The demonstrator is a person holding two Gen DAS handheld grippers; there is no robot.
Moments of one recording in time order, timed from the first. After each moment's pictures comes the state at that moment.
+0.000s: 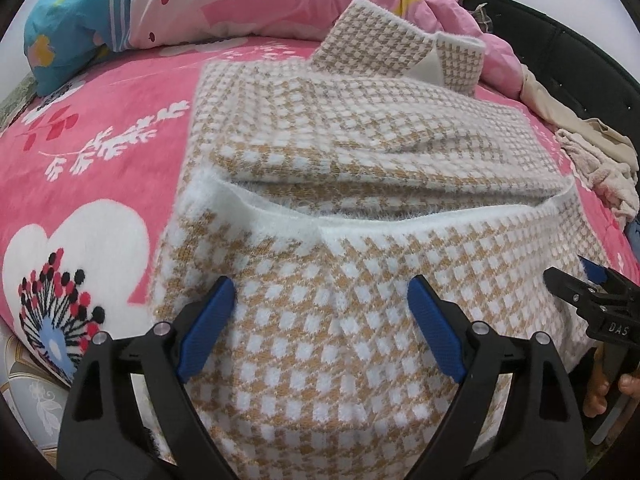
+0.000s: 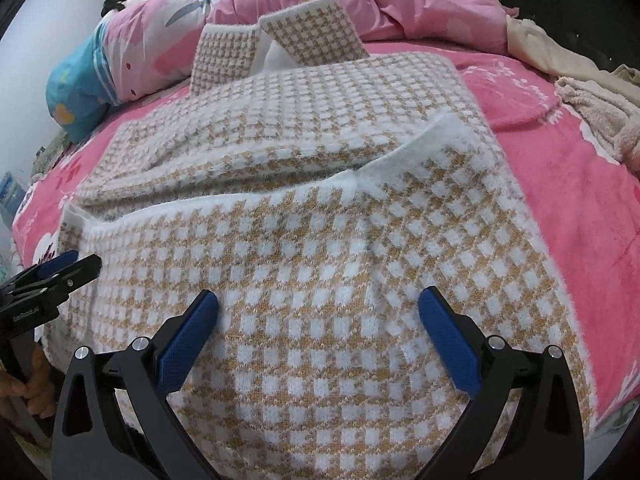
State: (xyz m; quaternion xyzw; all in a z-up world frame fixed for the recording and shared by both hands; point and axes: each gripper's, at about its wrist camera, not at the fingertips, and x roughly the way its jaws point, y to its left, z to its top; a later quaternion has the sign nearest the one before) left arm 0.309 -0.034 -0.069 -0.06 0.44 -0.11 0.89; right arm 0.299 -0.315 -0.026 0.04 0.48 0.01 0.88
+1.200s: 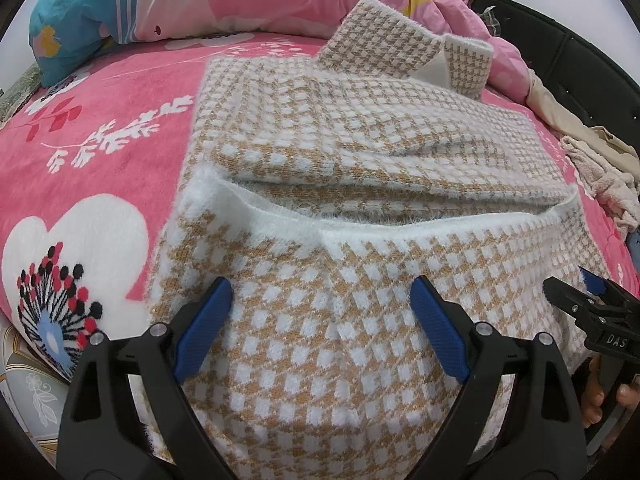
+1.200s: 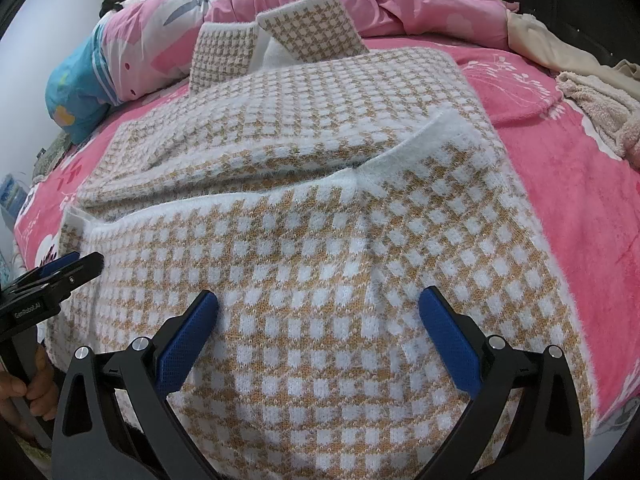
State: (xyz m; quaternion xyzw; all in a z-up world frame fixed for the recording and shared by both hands) left arm 0.311 -0.034 -0.069 -0.07 0.45 -0.11 0.88; right arm 0.299 -0.315 -0.024 0.04 0.48 0.01 0.88
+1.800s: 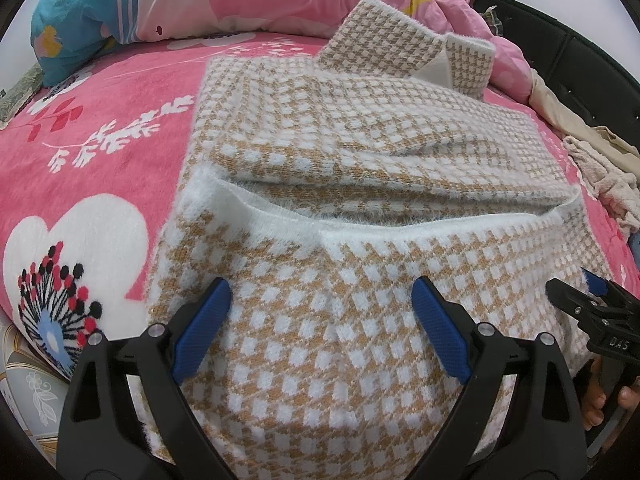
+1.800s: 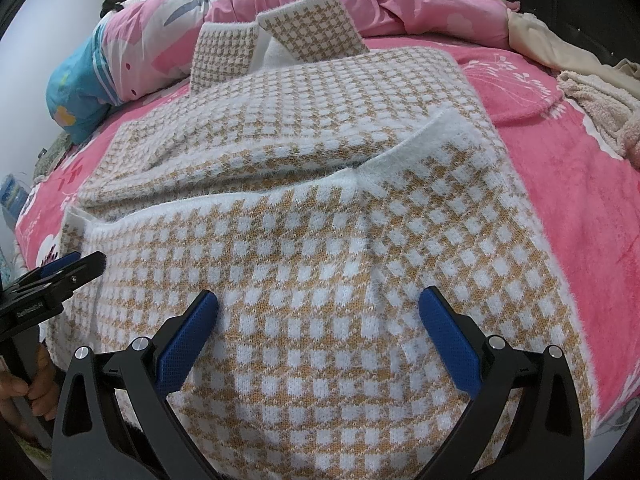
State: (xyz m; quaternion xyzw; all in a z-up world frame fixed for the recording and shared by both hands) left arm 0.312 -0.037 -0.068 -0.06 0.45 -0.11 0.88; right arm 0.299 -0.315 -0.025 0.05 0.48 0.02 0.88
